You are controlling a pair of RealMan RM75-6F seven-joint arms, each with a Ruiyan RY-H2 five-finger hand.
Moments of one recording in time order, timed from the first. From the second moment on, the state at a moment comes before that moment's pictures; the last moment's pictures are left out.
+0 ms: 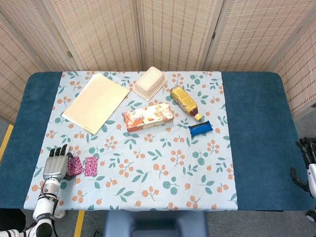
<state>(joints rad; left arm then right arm) -0.51 -1.41 -0.04 -1.64 0.71 1.19 0.67 0.00 -1.11 0.08 -1.47 -1.46 1.51 0.16</state>
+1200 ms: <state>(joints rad) -0.51 -1.40 -0.02 -1.72 0.79 1.19 0.70 0.00 -1.10 0.08 -1.47 -1.45 1.51 0.16</state>
